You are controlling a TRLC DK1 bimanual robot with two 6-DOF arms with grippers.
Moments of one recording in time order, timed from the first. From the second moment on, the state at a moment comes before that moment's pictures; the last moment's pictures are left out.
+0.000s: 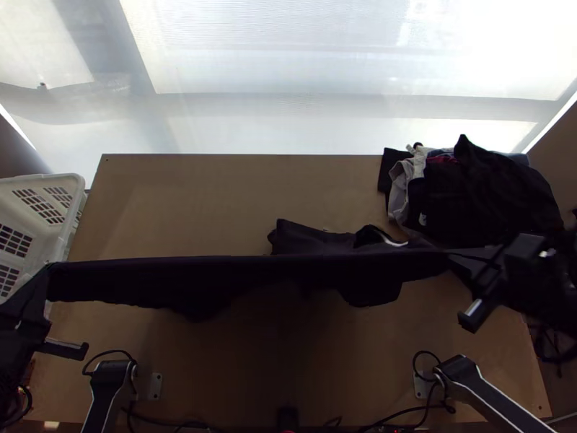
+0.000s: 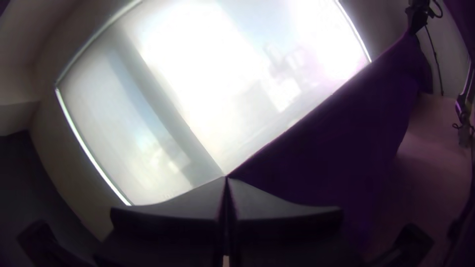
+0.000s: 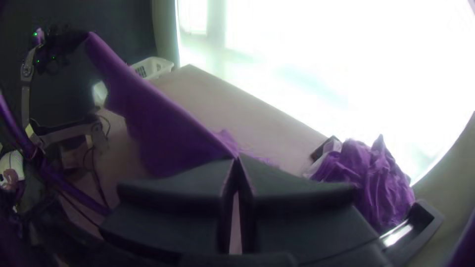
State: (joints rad) left arm 0.10 0.40 1.35 -0.94 0.14 0.61; right arm 0.40 0.87 1.62 -1.28 -0.25 -0.20
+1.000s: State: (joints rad) left arm 0.18 1.17 1.09 -0.18 0.13 0.42; right arm 0.22 1.57 1.54 -0.62 -0.27 -0.18
